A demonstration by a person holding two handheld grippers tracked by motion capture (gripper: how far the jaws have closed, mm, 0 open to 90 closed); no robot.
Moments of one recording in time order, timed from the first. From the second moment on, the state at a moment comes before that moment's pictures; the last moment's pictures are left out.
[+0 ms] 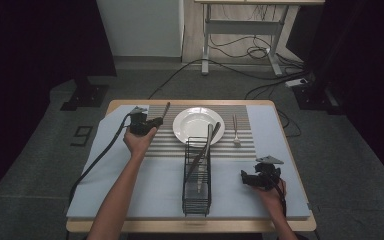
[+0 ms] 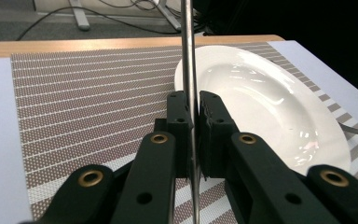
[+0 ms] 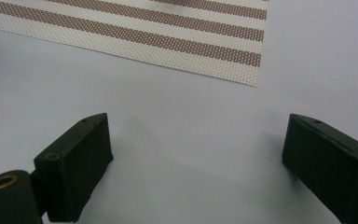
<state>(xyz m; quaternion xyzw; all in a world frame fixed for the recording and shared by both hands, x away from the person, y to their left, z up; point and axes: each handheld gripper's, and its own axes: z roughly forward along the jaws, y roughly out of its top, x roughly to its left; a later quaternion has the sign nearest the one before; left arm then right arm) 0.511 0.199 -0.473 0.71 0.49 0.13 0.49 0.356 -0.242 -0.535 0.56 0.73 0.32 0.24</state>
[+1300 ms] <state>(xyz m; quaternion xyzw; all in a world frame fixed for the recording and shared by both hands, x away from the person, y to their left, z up) 0.554 0.200 -0.521 0.72 0.56 0.08 0.40 0.356 -0.242 -0.535 0.56 0.73 0.32 0.24</state>
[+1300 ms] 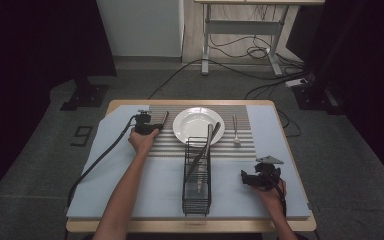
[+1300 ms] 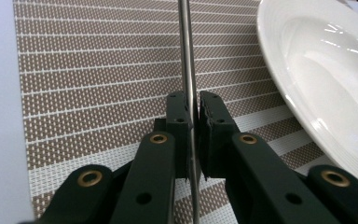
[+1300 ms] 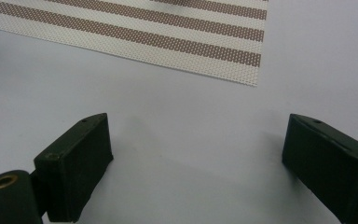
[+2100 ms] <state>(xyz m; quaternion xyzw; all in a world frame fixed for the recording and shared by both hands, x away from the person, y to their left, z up) 0.550 0.202 -0.523 0.74 0.53 0.13 0.39 0.356 -0.242 -0.535 0.56 0.73 0.32 0.24</state>
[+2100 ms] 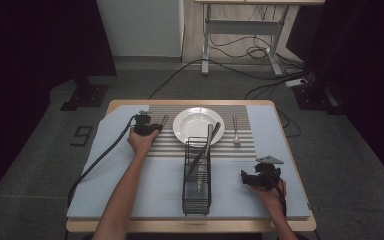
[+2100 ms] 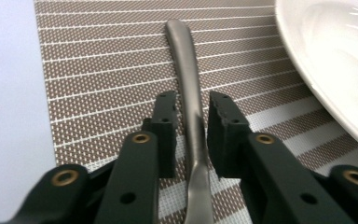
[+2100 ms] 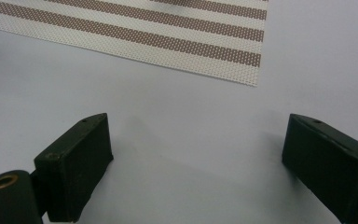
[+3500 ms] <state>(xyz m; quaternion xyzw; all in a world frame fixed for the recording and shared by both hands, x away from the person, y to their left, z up) 0.455 0.226 -0.521 0.77 0.51 0.13 0.37 0.356 -0.241 -0.535 0.56 0.73 0.32 0.24</state>
